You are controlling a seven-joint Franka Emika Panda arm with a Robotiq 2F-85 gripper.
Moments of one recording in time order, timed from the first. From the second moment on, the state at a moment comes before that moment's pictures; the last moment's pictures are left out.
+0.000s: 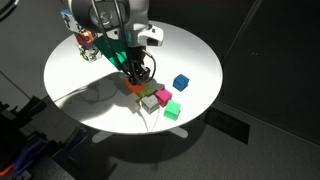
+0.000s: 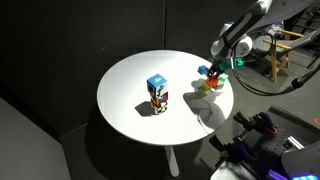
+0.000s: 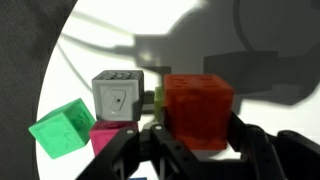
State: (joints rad) arm -0.22 0.54 -0.11 -2.13 0.12 2.66 -0.07
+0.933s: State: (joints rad) arm -0.22 0.56 -0.12 -2.01 0.07 2.54 -0.07
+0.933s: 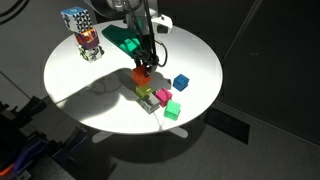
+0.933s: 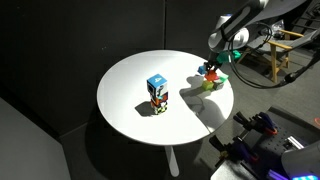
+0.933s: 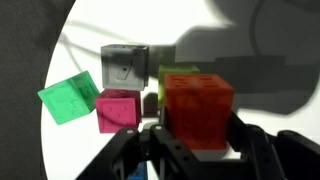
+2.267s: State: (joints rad) arm -0.22 0.64 -0.12 -1.95 0.03 2.54 -0.07
